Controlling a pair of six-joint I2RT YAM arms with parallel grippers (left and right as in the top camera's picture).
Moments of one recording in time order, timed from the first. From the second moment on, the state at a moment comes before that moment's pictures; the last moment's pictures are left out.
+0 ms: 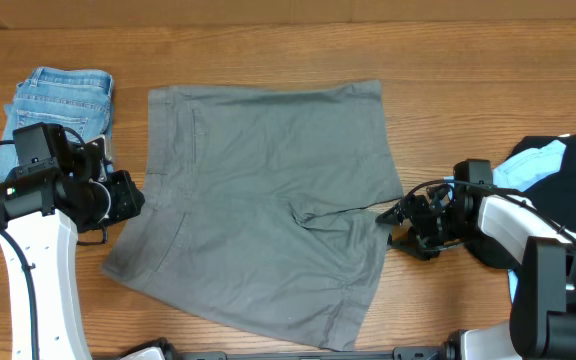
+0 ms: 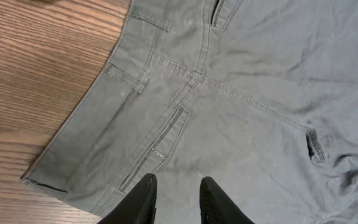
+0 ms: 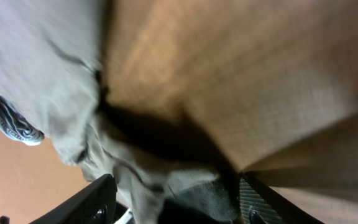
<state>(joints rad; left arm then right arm) 0.32 1.32 1.18 -1.14 0.28 -0.04 -0.10 1.66 0.73 -0.65 -0.73 0.61</state>
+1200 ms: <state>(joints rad) 0.32 1.32 1.18 -1.15 0.28 -0.04 -0.10 1.66 0.71 -0.63 -0.87 0.65</state>
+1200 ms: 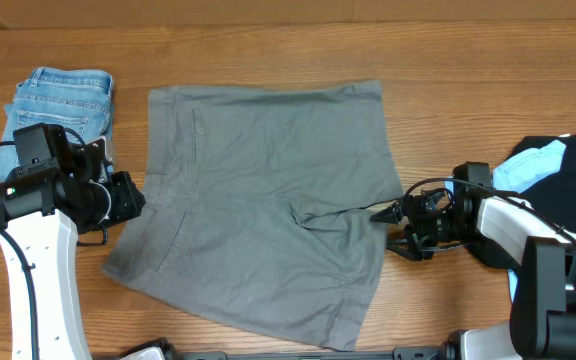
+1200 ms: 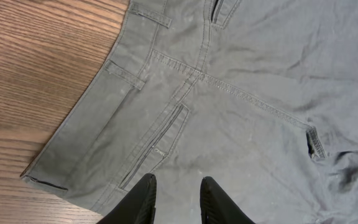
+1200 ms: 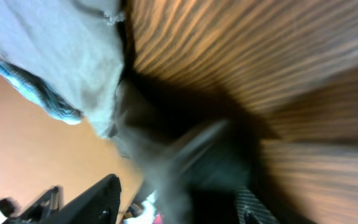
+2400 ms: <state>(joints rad) 0.32 1.32 1.18 -1.16 0.28 -0.04 -0.16 1.66 0.71 -0.57 -0.71 0.61</state>
